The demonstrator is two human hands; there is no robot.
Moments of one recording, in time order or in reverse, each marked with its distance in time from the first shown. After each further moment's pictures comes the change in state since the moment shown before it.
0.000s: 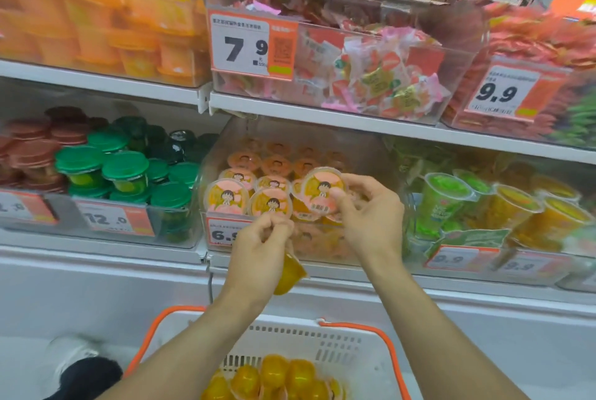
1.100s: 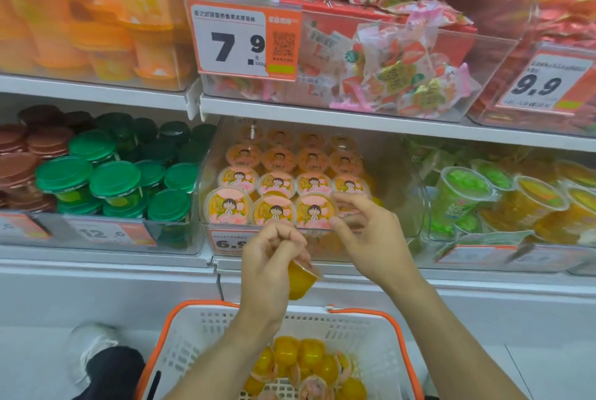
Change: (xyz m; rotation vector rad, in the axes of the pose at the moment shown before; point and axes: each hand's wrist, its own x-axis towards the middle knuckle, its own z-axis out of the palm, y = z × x) left_hand 0.012 -0.005 0.003 -0.281 -0.027 -0.004; right_hand 0.005 0.015 -0.003 -0.185 -0.376 -0.016
